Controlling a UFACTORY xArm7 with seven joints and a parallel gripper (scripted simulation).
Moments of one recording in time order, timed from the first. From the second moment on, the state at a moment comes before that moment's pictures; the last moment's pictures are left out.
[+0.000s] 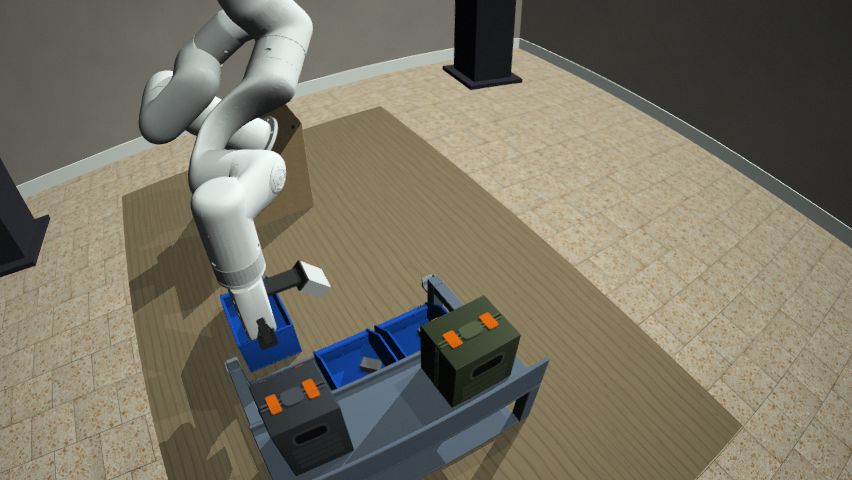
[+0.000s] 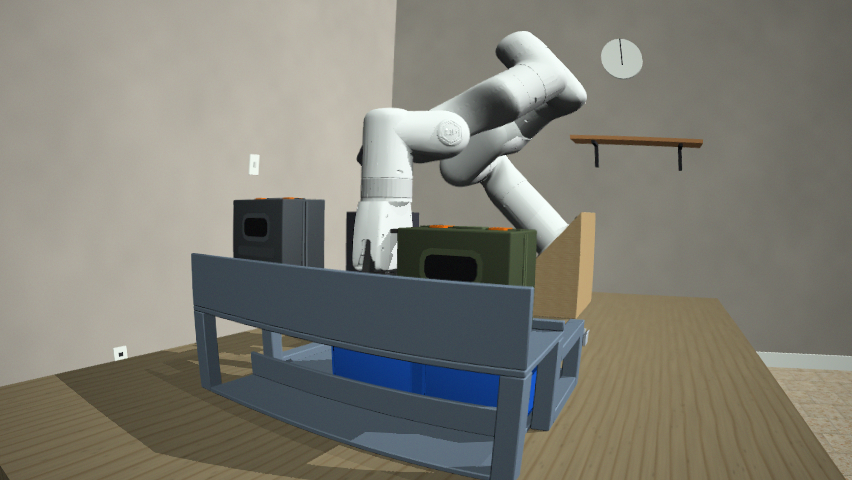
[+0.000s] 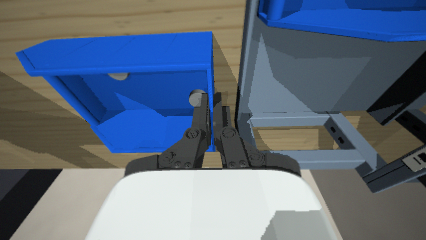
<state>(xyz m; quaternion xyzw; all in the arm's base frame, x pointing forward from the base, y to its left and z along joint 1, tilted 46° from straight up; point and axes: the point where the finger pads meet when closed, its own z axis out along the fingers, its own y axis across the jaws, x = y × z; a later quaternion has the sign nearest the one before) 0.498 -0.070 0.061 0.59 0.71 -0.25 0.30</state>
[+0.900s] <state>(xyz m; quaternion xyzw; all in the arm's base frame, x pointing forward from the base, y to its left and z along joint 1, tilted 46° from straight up) 0.497 -0.069 0.062 0.59 0.71 -0.25 0.30</state>
